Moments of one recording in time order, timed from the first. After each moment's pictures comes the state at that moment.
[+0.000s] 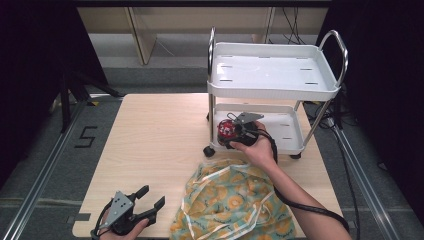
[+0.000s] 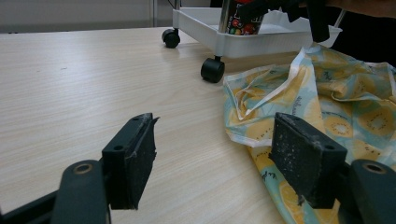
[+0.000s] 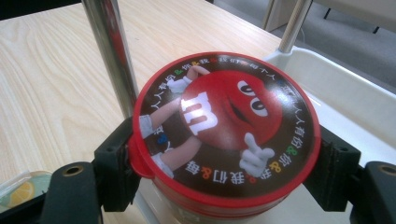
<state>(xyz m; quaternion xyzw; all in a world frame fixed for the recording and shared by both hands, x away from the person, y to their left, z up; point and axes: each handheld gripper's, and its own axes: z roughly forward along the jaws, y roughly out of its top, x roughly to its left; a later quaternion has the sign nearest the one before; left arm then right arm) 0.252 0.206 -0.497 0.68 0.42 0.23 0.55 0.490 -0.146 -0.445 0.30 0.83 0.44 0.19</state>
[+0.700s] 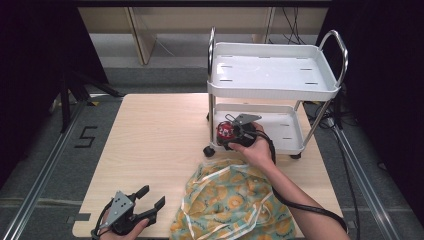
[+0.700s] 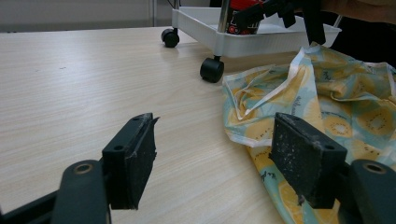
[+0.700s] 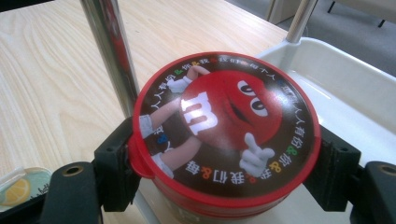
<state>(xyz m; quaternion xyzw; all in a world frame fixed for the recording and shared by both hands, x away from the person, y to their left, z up) 0.252 0.206 -0.497 0.68 0.42 0.23 0.55 0.492 -0.142 -0.453 0.30 0.83 0.42 0.19</state>
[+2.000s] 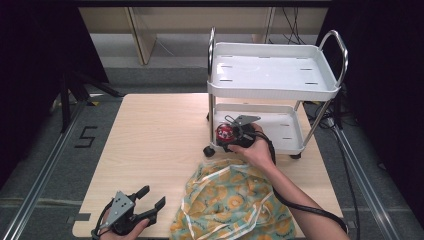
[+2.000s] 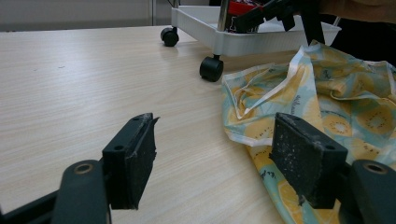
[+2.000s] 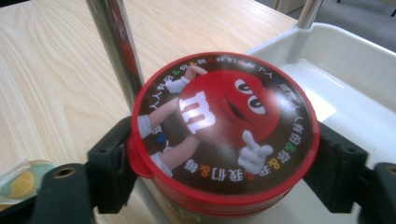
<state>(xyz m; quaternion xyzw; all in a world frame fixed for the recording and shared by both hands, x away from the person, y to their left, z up) 0.252 0.206 -0.497 0.69 0.42 0.23 0.55 0.491 -0.141 -0.458 0.32 0.83 0.42 0.17</state>
